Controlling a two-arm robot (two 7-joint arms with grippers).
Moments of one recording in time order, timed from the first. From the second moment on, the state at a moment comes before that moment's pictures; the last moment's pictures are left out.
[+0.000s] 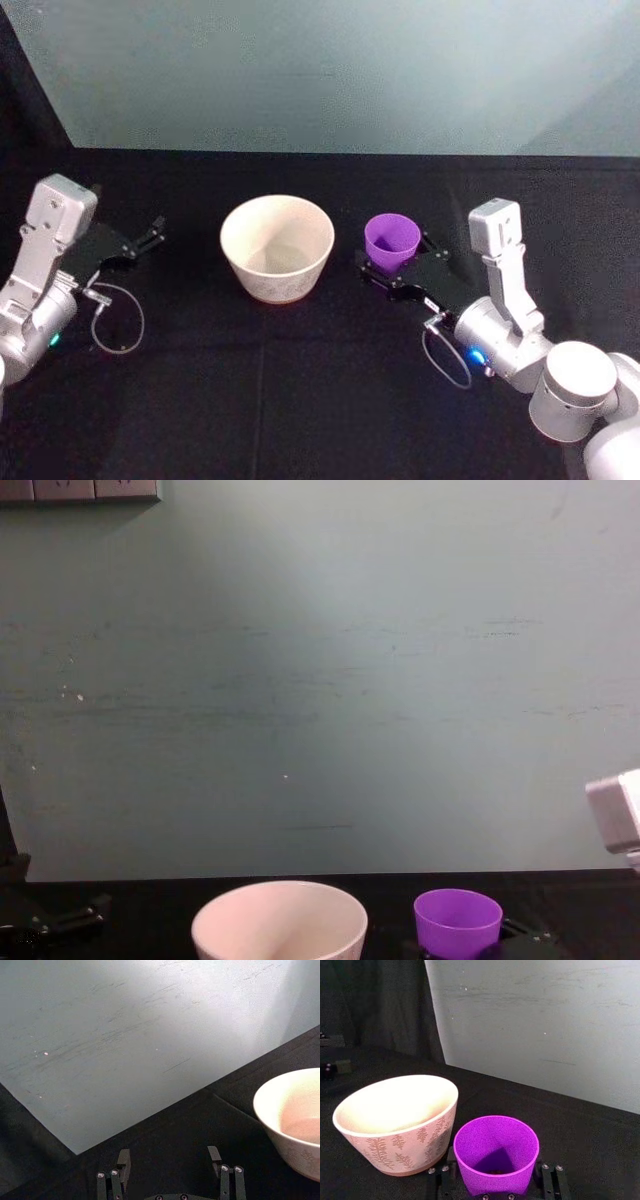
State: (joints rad) left arm -0.20 0.60 0.45 -1.41 -0.25 -0.12 0.03; right arm 0.32 0.25 -0.42 -1.09 0.30 -0.21 0.36
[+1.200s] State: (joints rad) left arm -0.20 0.60 0.45 -1.41 -0.25 -0.12 0.03; right arm 0.24 0.31 -0.32 -1.43 0.28 0.02 0.35
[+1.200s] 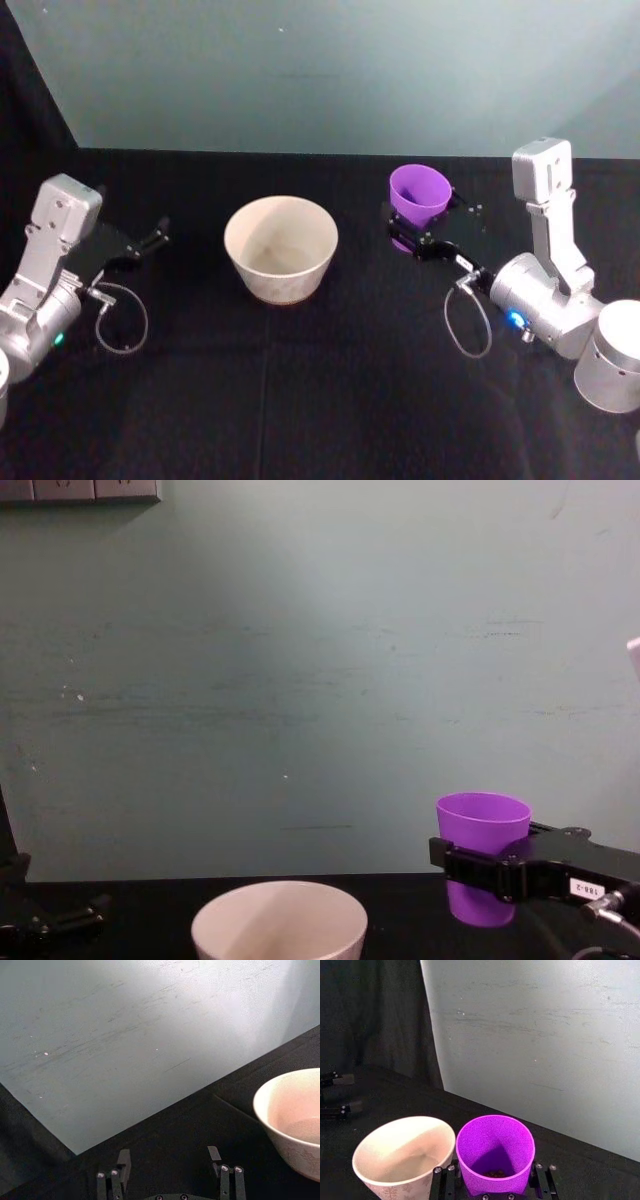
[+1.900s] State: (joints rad) left arm -0.20 0.60 0.45 -1.41 -0.25 -0.12 0.03; right arm 0.24 0.31 -0.32 -1.43 0.27 0.02 0.35
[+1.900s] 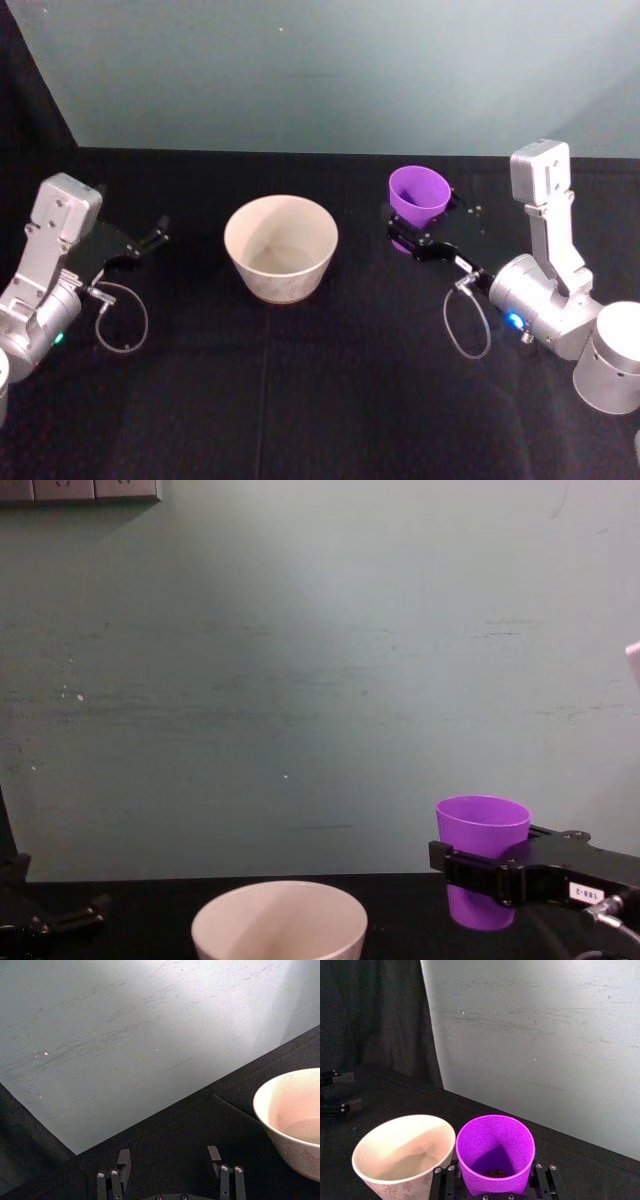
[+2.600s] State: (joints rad) left arm -0.20 0.60 0.45 -1.41 -0.25 -0.12 0.03; right arm 0.24 0.31 -0.32 -1.43 0.27 0.02 0.35
